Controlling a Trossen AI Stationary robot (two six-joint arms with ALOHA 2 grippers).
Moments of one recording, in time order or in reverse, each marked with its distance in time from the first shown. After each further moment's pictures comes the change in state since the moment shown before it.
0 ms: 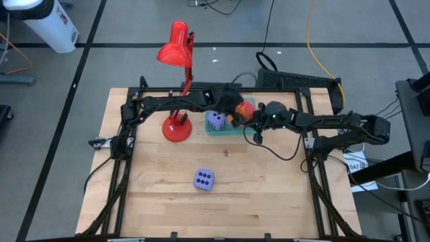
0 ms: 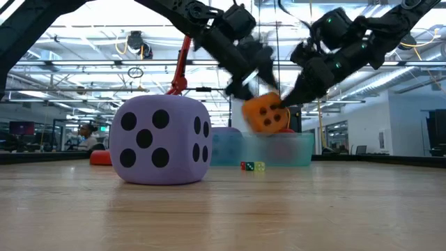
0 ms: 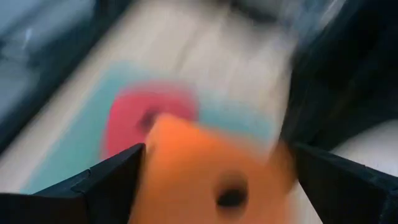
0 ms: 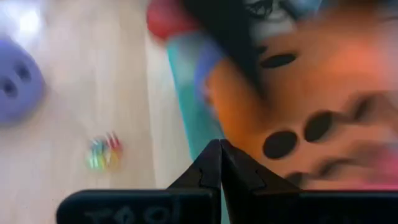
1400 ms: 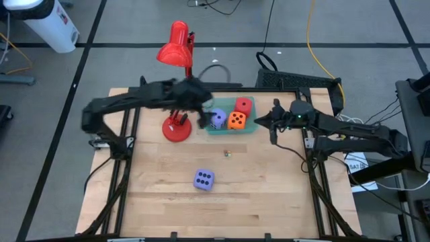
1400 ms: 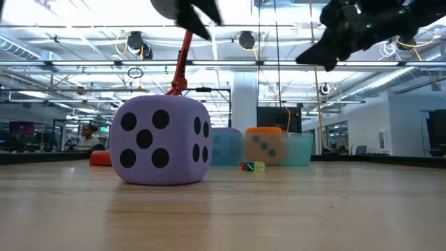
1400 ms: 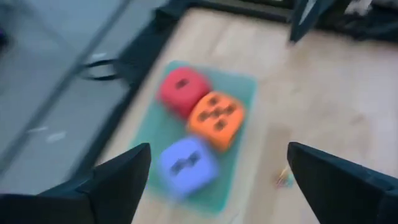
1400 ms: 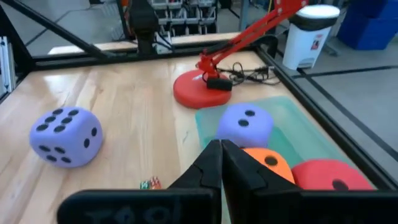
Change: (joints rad) left arm -0.087 -0.454 0.002 -0.567 -0.322 0.115; right arm 0.052 -0.432 0.001 -0.193 -0.047 0.080
